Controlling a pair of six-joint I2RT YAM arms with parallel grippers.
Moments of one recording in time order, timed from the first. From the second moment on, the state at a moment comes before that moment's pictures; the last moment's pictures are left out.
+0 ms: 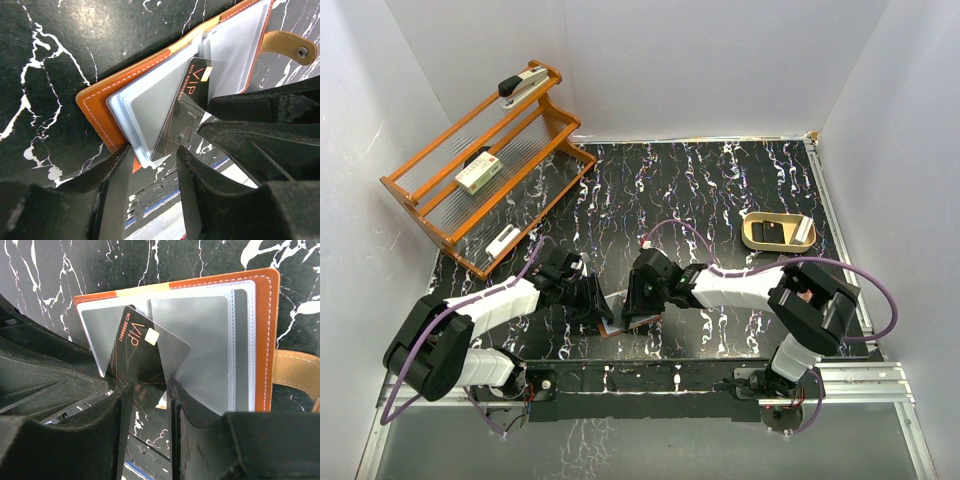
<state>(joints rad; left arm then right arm) -0.56 1.30 0.51 -0.31 0.42 -0.82 0.96 1.63 0.84 -0.14 -0.10 0.95</state>
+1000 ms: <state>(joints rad) -0.56 1.30 0.50 -0.33 0.42 -0.82 0.98 1.66 0.83 -0.05 -0.13 0.97</state>
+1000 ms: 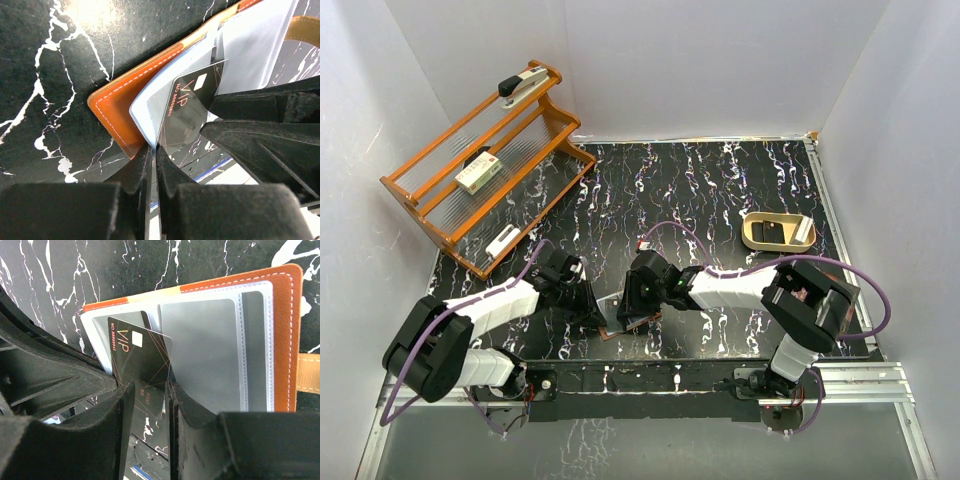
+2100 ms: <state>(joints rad) -0.56 1.24 0.46 -0.31 0.41 -0.85 0.98 1.68 0.81 0.05 -0.19 0.97</state>
